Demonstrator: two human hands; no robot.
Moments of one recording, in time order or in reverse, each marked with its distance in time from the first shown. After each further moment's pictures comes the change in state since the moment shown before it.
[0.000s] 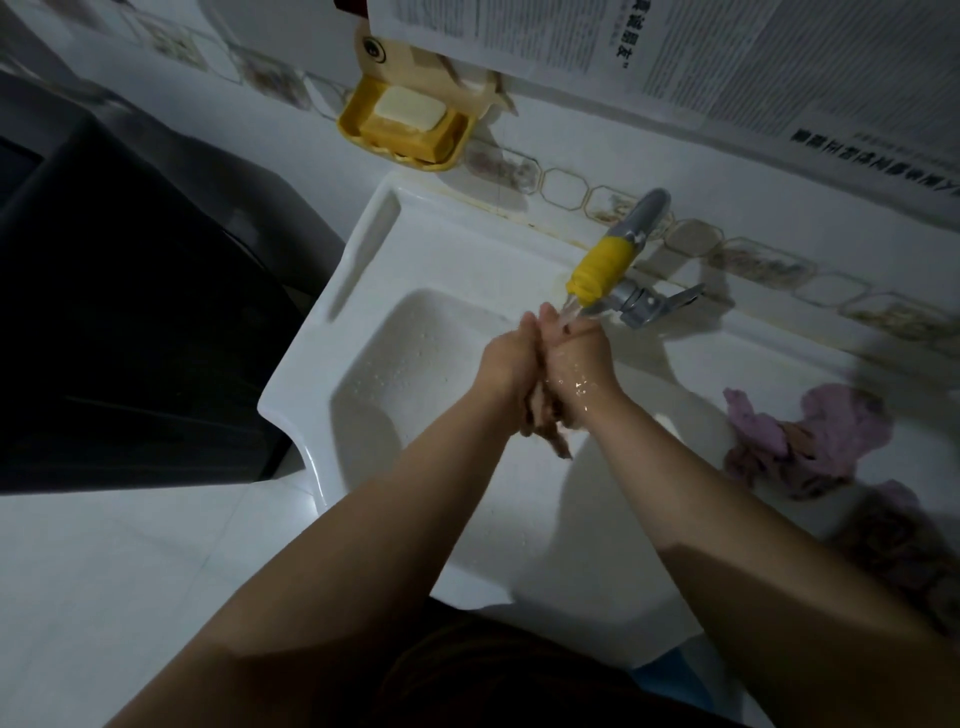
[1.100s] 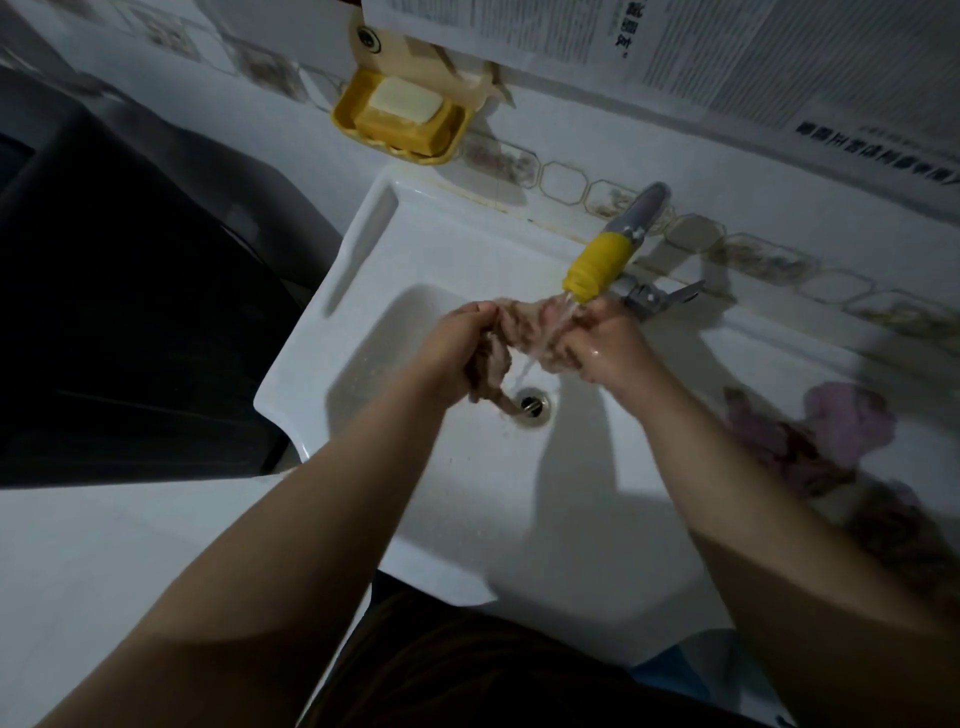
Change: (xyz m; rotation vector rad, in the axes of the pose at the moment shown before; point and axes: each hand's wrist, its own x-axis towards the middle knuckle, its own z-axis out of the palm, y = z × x) left_hand 0.020 0.018 -0.048 0.055 -0.203 0.071; right_hand 0.004 0.002 -0.039 0.073 -0.237 -0.170
